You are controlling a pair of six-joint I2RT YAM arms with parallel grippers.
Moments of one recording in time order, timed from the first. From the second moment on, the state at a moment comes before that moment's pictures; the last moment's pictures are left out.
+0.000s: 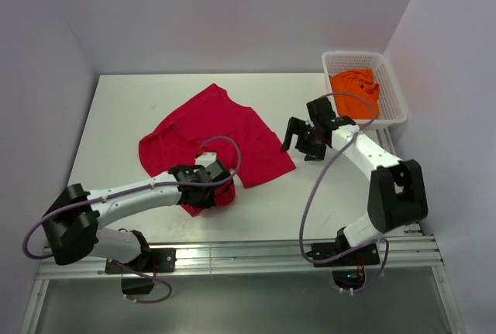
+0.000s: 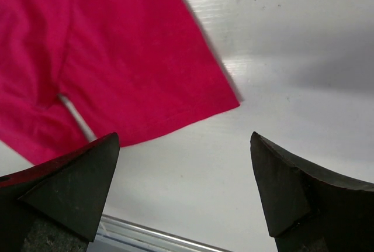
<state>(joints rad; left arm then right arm) -1.00 1.37 0.84 -0.77 -0.34 -0.90 0.25 1.48 1.04 -0.63 -0.18 0.54</state>
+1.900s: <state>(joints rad) -0.82 1.20 2.01 -1.18 -0.85 -0.52 0.25 1.18 2.01 -1.01 -0.02 0.54</state>
